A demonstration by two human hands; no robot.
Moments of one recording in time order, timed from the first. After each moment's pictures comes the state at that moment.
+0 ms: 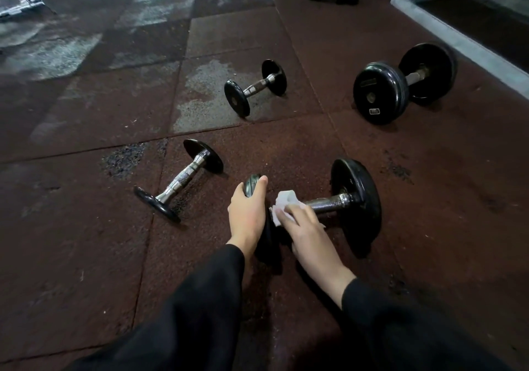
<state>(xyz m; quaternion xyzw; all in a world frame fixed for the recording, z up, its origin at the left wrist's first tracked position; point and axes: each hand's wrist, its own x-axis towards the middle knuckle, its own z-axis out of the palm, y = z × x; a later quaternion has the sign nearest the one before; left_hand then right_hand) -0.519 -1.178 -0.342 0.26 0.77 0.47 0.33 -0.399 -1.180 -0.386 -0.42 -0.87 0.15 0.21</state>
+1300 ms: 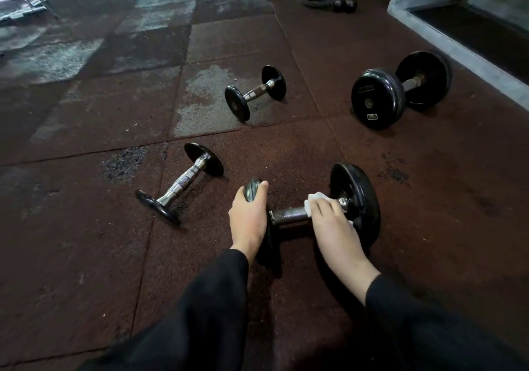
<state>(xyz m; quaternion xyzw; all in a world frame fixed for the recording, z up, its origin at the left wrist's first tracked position) -0.521 -1.180 -0.352 0.27 0.78 0.46 0.32 -0.376 -1.161 -0.379 -0.54 -0.84 0.03 0.10</state>
